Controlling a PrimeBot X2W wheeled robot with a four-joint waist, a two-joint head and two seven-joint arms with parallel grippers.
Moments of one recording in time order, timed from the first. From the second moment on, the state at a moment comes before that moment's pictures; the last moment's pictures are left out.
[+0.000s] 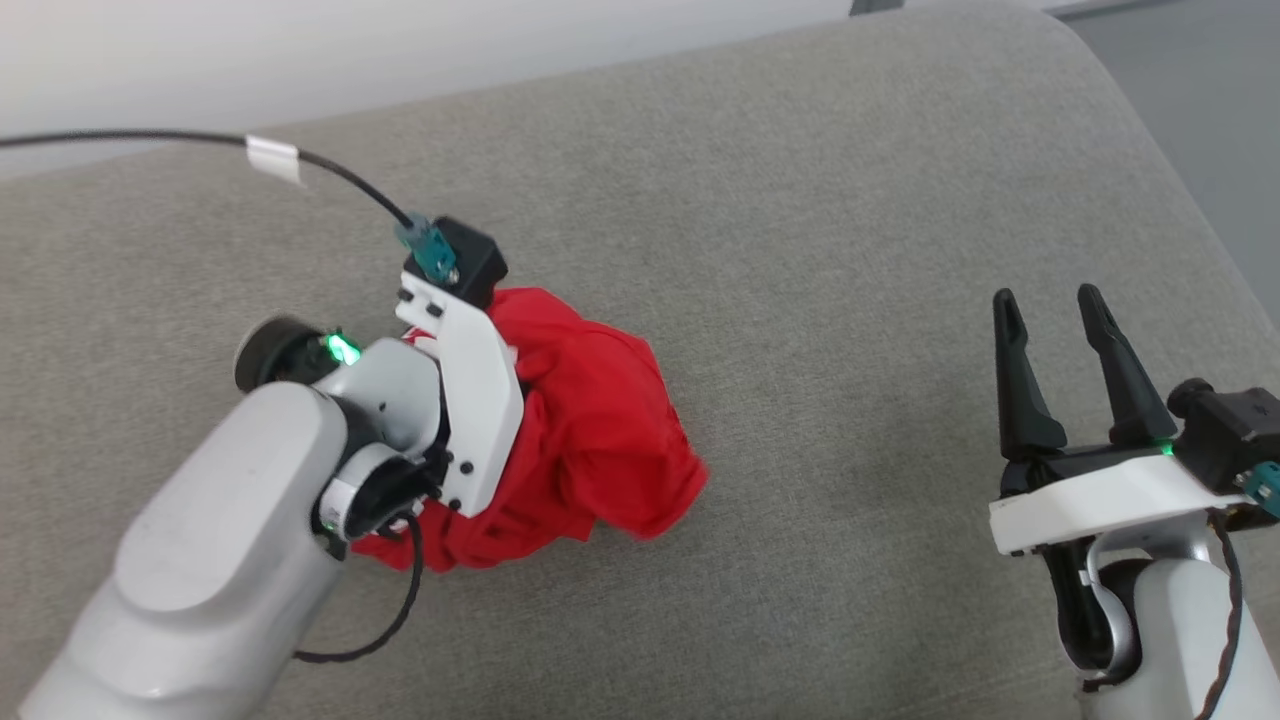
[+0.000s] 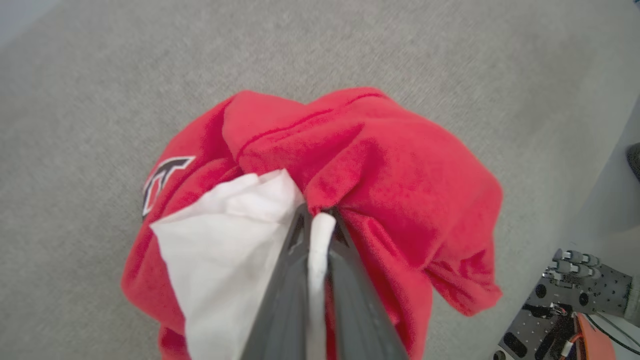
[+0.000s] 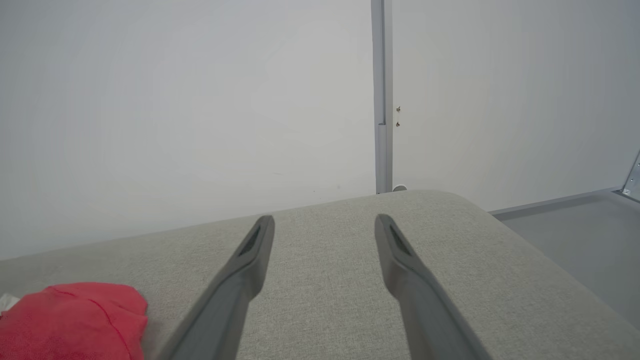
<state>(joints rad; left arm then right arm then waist) -0.70 0.46 -0.65 0.17 -0.72 -0.03 0.85 -0.22 -0.06 -0.03 0.08 0.27 0.13 -0.13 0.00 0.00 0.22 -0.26</state>
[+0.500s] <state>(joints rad) -0.71 0.38 -0.69 0.43 -0.72 -0.09 0.74 -0.28 -0.06 0.01 0.14 0.29 0.13 -0.18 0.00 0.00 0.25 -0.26</state>
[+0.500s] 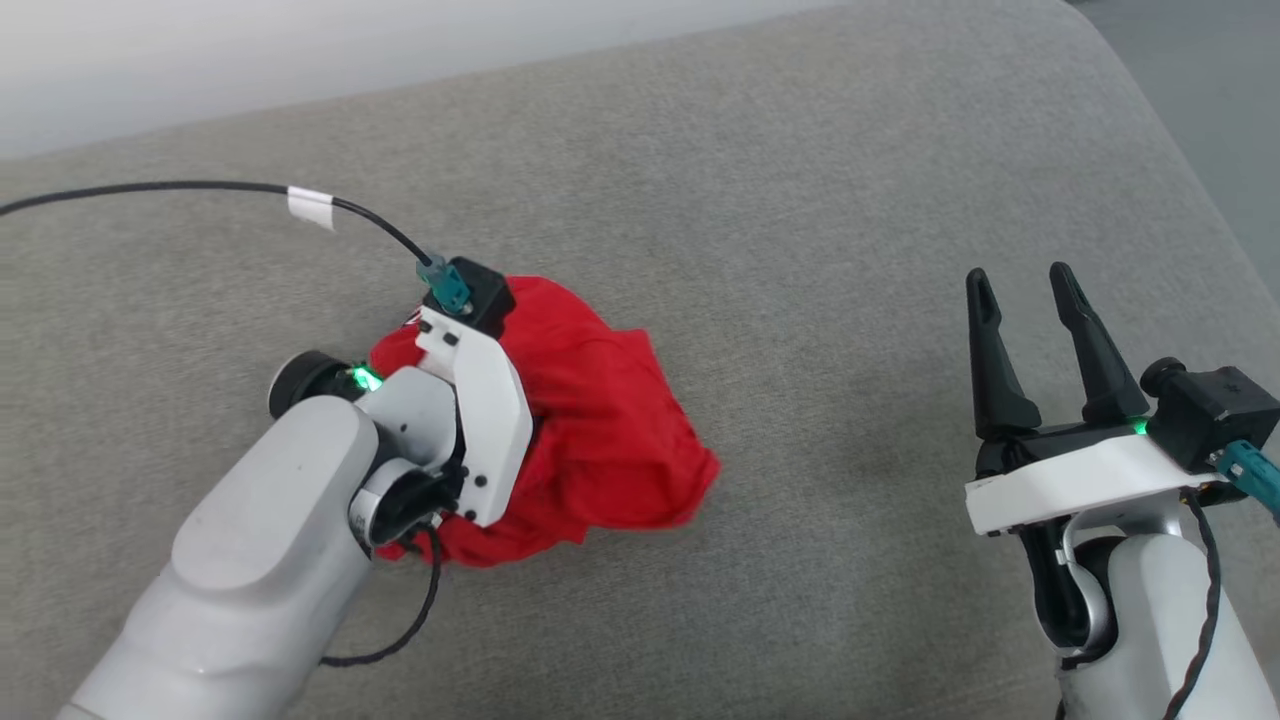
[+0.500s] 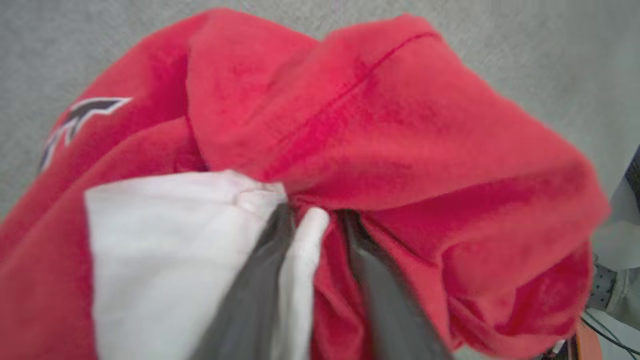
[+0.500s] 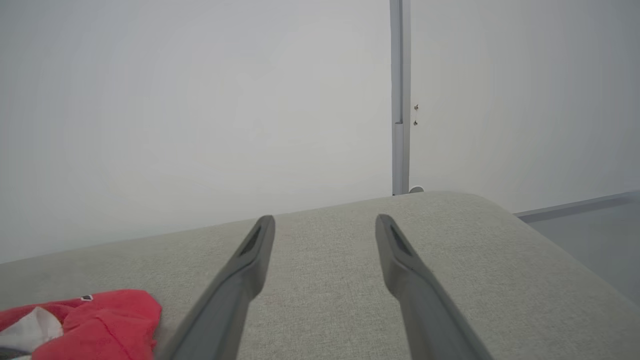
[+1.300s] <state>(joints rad) -0.53 0.50 -0.47 0.17 -0.68 -0.01 0.15 -0.17 -0.09 -0.03 0.12 0.26 0.13 -0.15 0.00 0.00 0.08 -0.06</state>
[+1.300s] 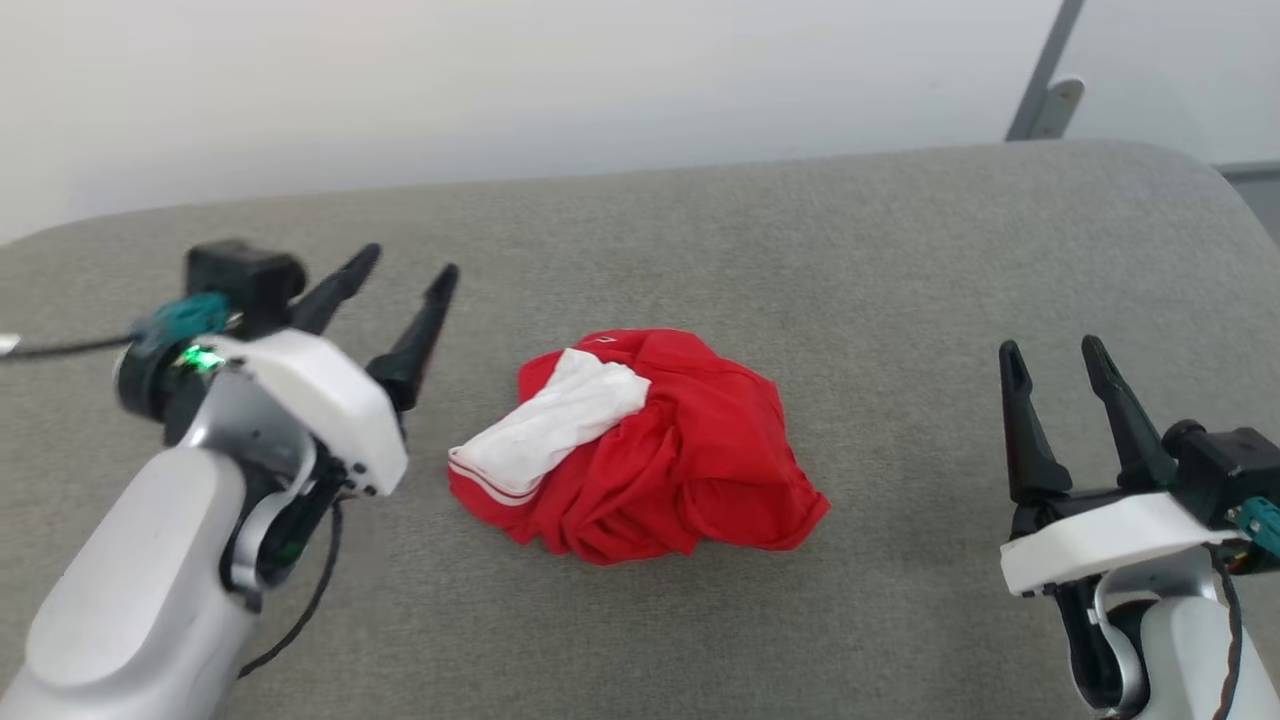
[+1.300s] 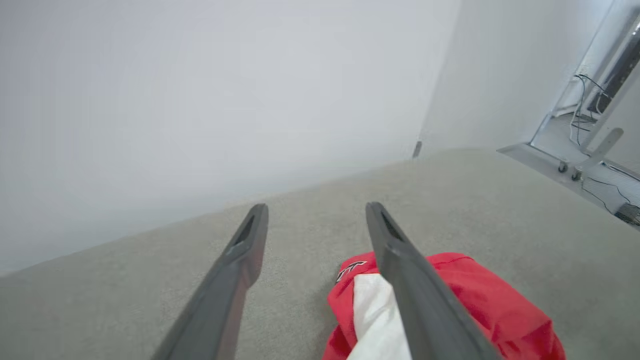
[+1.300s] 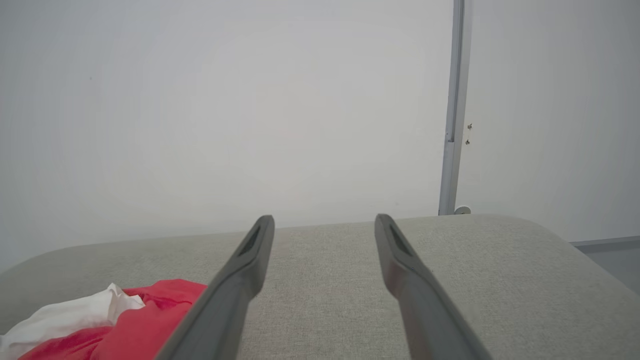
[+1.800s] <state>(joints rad) -0.25 0.56 -0.34 0.03 -0.66 0.10 -0.17 -0.12 -0.09 -0.04 0.11 0.25 0.13 -0.13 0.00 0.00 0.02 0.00</state>
